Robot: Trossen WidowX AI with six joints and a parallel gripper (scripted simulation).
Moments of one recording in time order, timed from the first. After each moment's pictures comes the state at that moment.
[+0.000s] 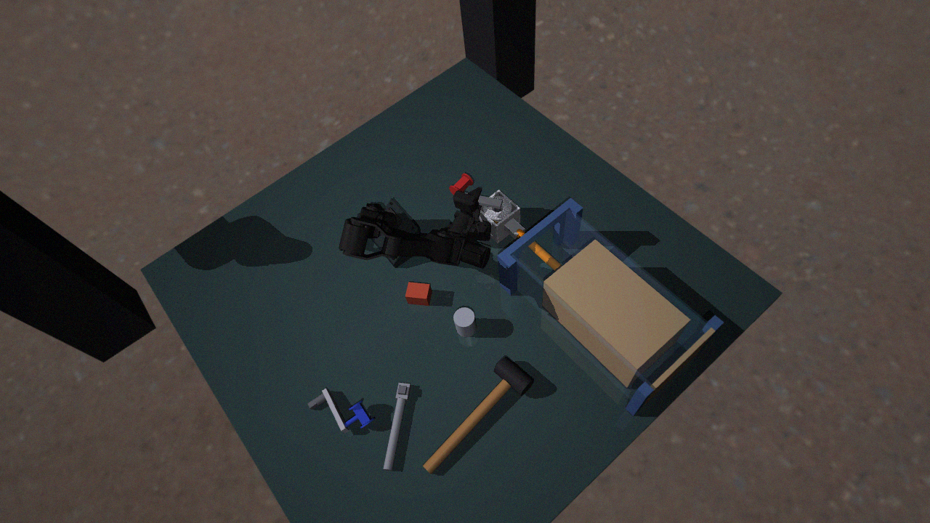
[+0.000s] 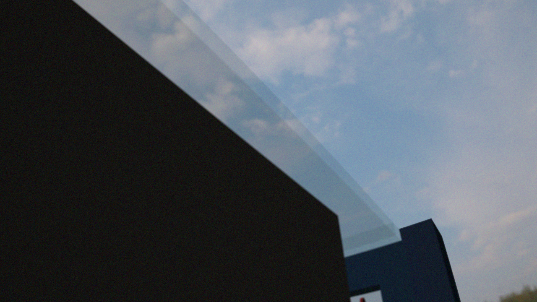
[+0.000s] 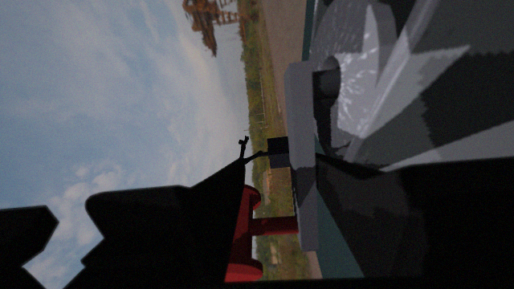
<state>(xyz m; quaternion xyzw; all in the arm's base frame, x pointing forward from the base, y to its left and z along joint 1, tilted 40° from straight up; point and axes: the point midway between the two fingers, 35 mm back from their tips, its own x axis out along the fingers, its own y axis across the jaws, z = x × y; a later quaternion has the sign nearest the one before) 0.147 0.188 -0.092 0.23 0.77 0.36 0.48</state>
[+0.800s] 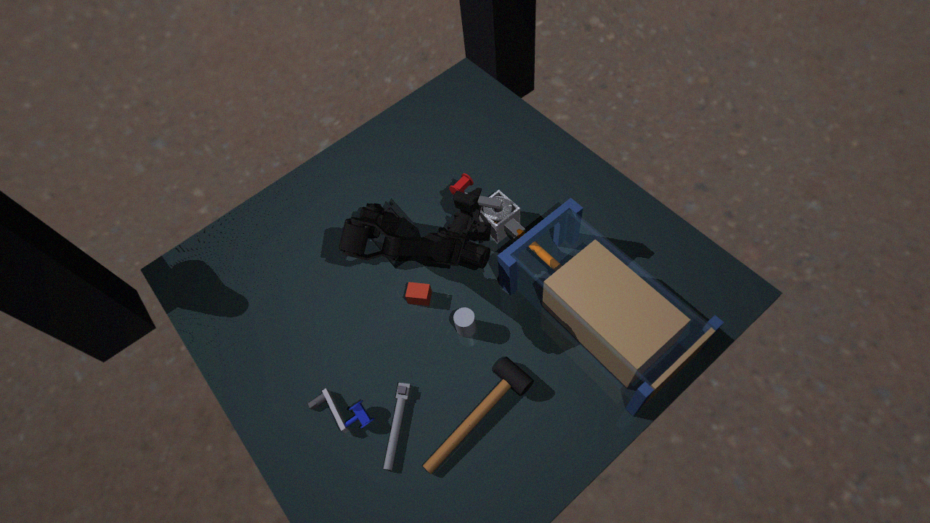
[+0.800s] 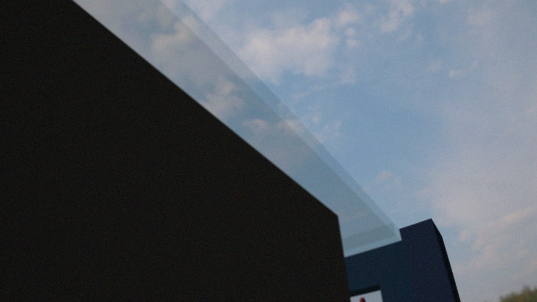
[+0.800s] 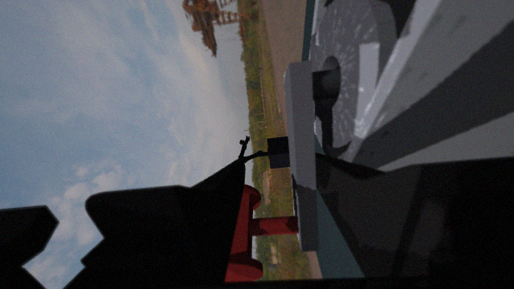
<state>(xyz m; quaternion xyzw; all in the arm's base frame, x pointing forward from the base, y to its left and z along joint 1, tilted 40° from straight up) 0.147 0.188 -0.092 0.23 0.77 0.36 0.48</state>
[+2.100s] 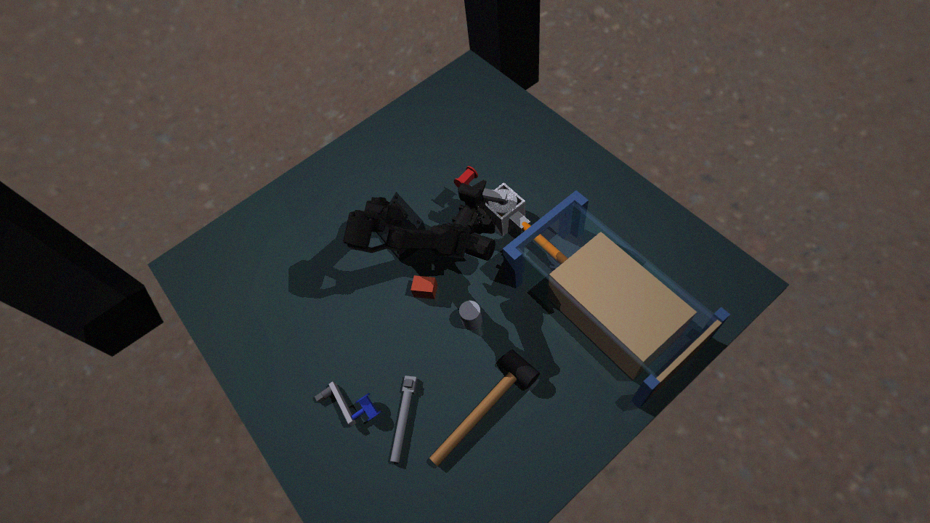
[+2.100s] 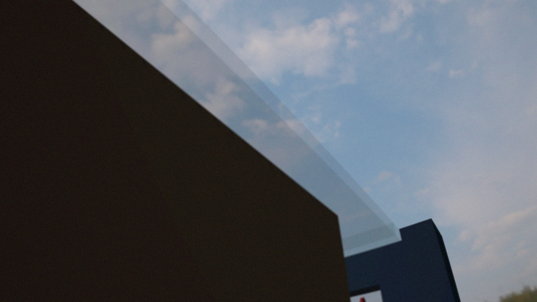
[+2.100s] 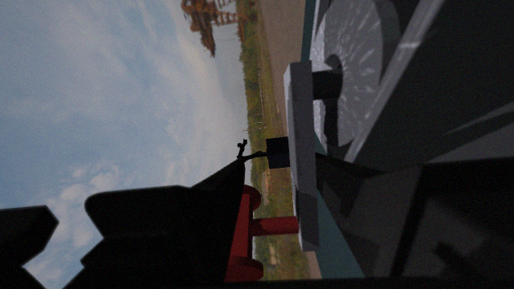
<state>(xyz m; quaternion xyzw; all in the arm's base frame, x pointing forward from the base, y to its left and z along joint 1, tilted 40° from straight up) 0.146 0.189 -0.090 0.22 0.77 0.35 0.49</state>
